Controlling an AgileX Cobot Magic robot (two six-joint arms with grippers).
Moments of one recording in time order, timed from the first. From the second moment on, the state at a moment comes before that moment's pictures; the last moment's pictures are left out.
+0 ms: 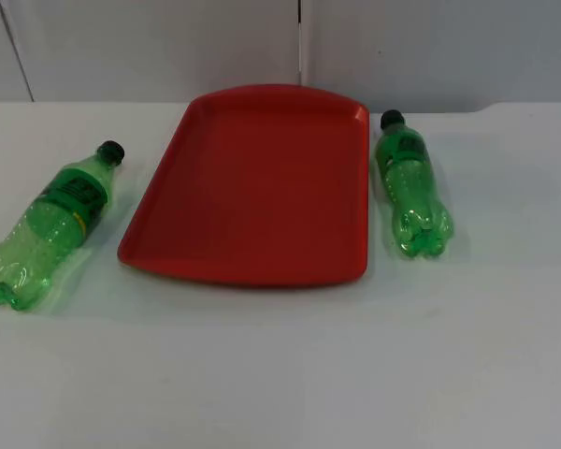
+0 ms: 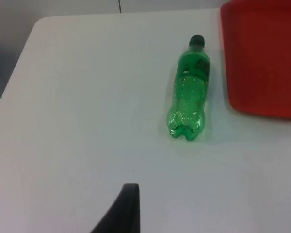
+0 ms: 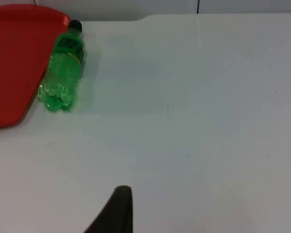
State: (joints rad) right arm 0.04 0.00 -0.52 -0.02 1.09 0.01; left arm 0.03 0.00 -0.51 -0.03 1.08 0.05
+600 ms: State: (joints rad) right arm 0.04 0.00 -0.52 -0.02 1.09 0.01; left arm 0.03 0.10 -0.65 -0.04 1.06 0.05
